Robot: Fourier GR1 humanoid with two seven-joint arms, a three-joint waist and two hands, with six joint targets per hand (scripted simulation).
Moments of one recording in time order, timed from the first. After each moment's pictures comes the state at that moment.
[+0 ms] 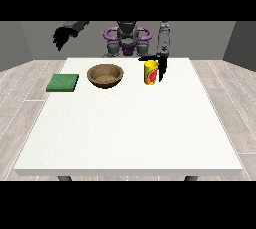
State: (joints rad) left arm -0.37 0.05 0.11 -0.96 0.01 0.09 -0.48; right arm -0.15 -0.20 -0.24 -1.61 -0.26 0.15 -0.02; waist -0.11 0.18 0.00
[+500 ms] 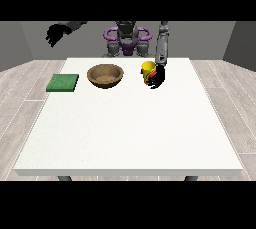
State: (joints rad) left arm -0.43 0.08 0.18 -0.73 -0.03 0.21 -0.71; right arm -0.17 -0.25 -0.27 -1.66 -0.33 0.21 0.01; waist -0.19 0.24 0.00
